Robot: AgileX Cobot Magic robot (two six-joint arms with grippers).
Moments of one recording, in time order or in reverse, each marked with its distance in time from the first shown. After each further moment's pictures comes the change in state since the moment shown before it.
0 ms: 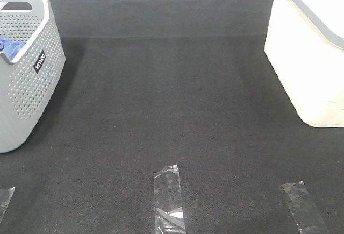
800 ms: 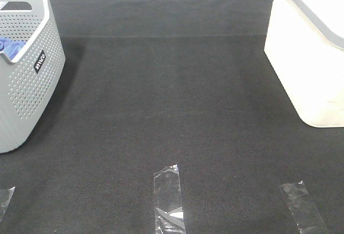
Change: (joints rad) left arm 0.000 0.000 0.000 0.000 0.000 0.000; right arm 0.000 0.000 0.000 0.000 0.000 0.000
